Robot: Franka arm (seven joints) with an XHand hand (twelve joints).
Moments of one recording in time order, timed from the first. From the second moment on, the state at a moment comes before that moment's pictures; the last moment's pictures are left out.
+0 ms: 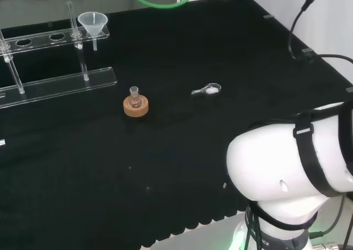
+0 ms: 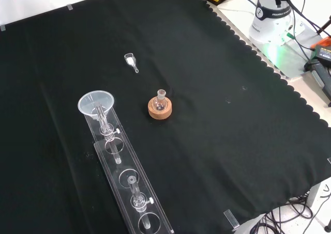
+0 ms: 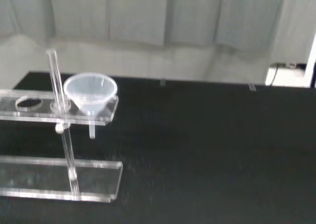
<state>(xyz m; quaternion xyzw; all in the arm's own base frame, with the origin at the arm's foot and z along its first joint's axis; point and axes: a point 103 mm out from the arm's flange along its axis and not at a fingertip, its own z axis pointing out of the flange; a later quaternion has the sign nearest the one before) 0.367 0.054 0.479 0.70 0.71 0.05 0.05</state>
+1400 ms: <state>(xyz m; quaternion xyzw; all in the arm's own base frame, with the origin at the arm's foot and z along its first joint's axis) 0.569 0.054 0.366 0.64 0.76 0.10 0.00</state>
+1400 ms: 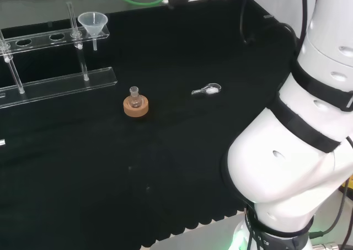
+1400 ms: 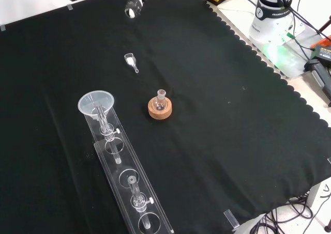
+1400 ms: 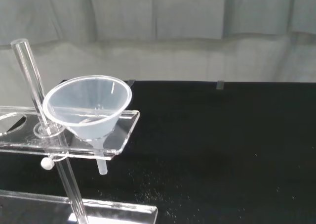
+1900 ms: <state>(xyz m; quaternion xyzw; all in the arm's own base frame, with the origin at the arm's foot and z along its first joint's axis) 0.622 0.073 0.326 0.64 0.76 0.09 -0.01</state>
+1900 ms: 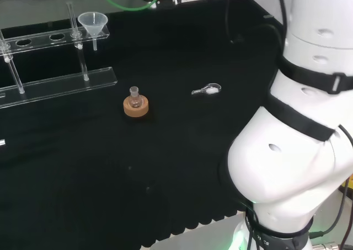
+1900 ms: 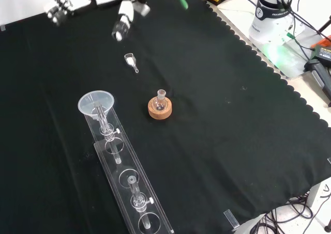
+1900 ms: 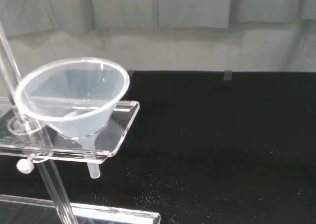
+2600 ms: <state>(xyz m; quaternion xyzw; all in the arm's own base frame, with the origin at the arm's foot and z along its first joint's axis) 0.666 0.117 0.280 0.64 0.77 0.05 -0.07</state>
